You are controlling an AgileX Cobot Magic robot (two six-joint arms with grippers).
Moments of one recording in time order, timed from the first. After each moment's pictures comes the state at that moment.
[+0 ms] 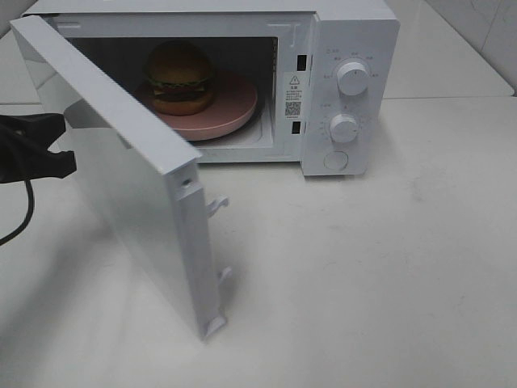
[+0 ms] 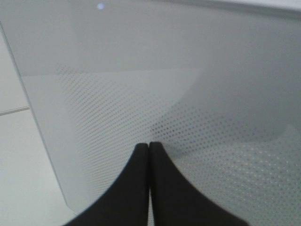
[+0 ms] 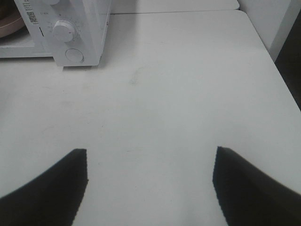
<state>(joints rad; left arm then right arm) -0.21 1.60 -0.41 0.25 -0.86 -0.13 0.05 0.00 -0.50 -0.06 1.01 0.10</state>
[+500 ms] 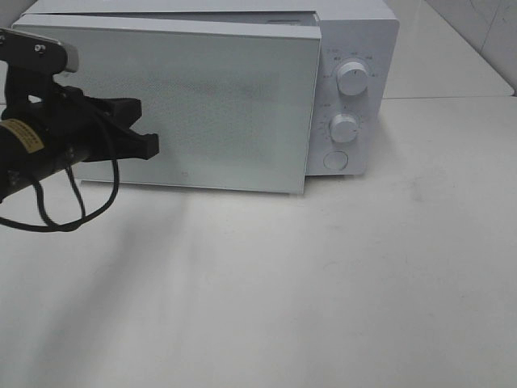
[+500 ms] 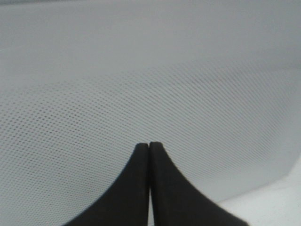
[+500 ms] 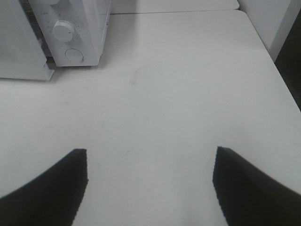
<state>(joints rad) -0.47 1.72 -0.61 0.00 -0.76 -0.01 0.05 0.00 -0.50 -0.06 1.01 0.10</state>
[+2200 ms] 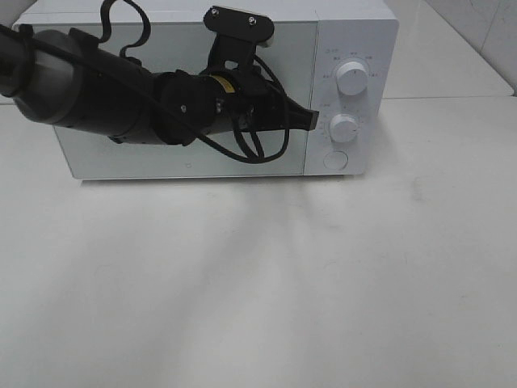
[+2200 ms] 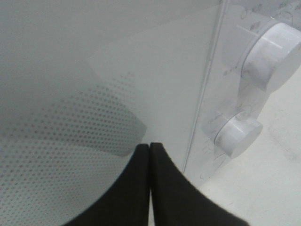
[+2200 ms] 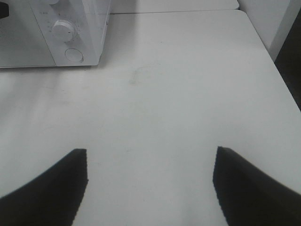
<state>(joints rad) -0.73 2.07 -1.29 -0.40 -0.29 0.30 0.05 0.00 -0.50 -0.06 1.01 0.10</state>
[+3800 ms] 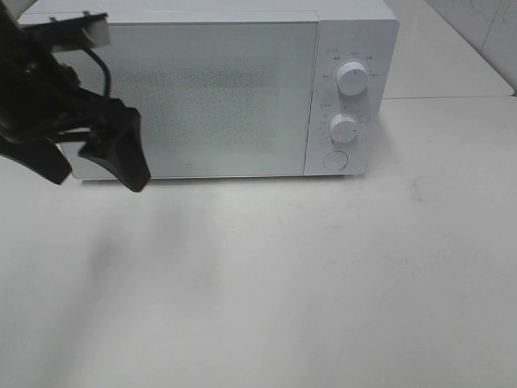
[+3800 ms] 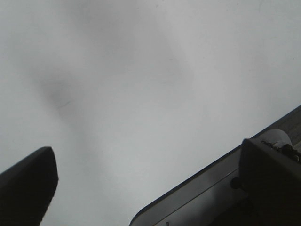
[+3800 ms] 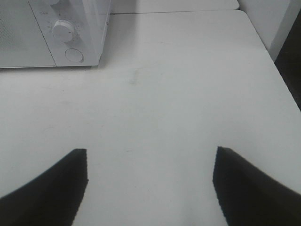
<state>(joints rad) -0.40 1.62 -1.22 -0.32 1.08 0.17 0.05 0.00 -0.50 -0.06 1.01 0.10</state>
